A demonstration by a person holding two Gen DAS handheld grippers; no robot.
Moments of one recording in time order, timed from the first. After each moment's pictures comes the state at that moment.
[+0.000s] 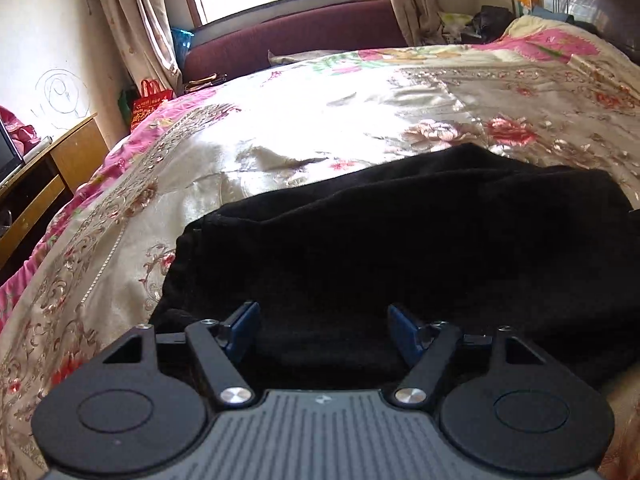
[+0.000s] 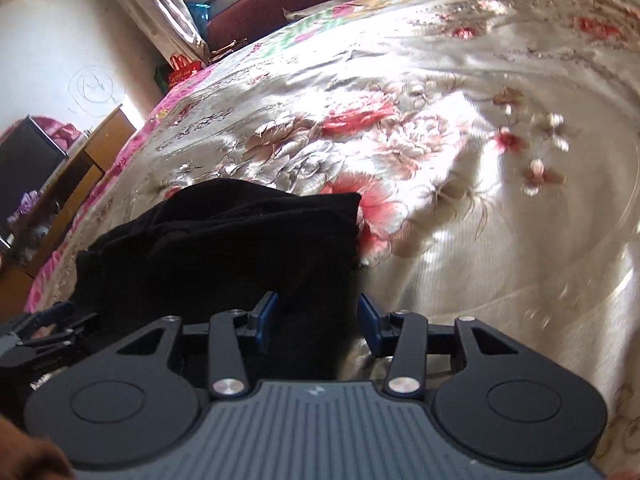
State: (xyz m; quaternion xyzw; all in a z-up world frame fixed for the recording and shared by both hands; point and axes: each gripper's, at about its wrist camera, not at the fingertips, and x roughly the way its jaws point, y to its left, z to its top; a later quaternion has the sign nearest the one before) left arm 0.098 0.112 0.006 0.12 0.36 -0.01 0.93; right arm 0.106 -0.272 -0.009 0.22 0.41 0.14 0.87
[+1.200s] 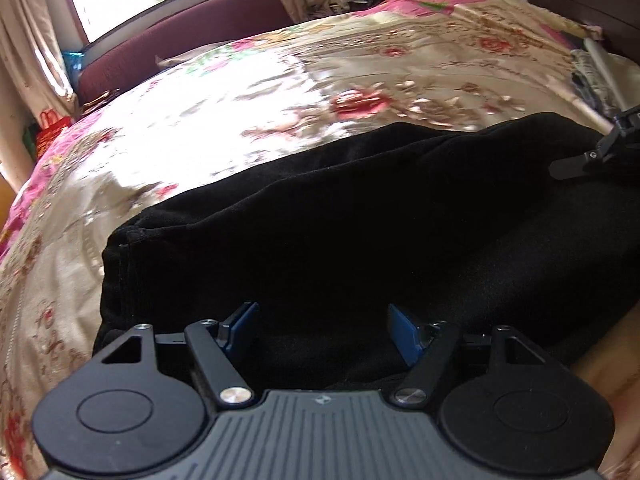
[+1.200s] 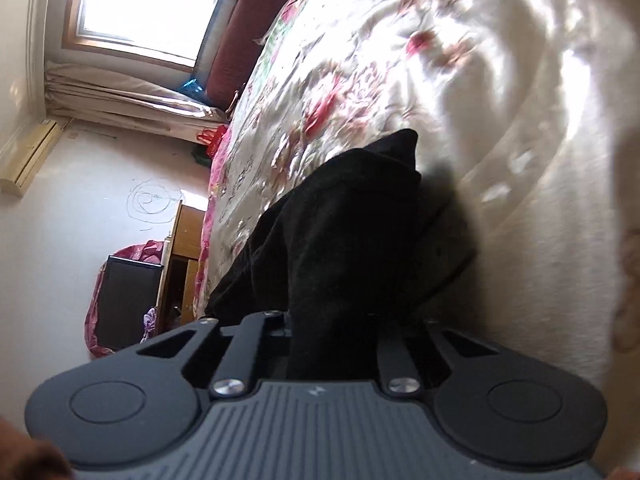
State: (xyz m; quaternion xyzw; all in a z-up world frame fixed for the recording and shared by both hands) left arm 0.088 -0.008 0.006 0.17 0.39 -0.16 0.89; right arm 0.080 -0.361 -0.047 0.48 0.39 0.17 0.77
